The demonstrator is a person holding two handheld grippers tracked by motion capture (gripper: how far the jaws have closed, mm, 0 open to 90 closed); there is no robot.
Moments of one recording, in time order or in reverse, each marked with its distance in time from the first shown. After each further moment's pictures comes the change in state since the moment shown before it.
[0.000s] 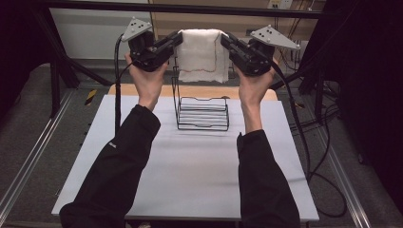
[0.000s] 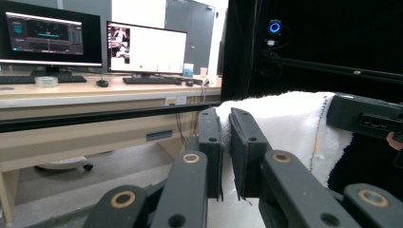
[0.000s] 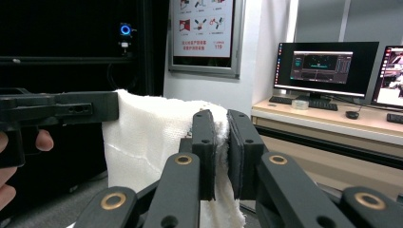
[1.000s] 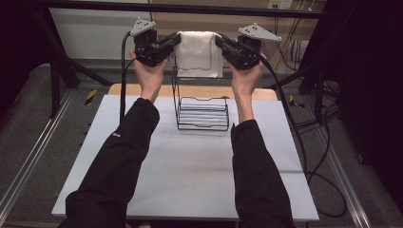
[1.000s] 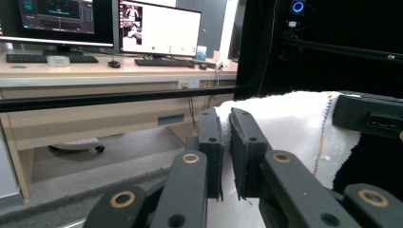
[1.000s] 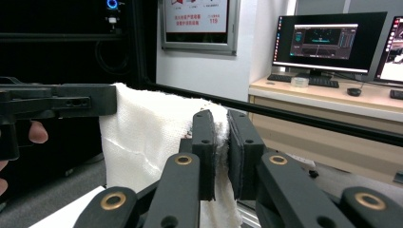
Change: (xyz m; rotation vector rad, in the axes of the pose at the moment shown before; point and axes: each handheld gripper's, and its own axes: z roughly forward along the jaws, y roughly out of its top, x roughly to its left) left arm 0.030 -0.022 0.031 0.062 0.032 -0.013; right arm -0.019 -0.024 0.043 0.091 -0.015 0.015
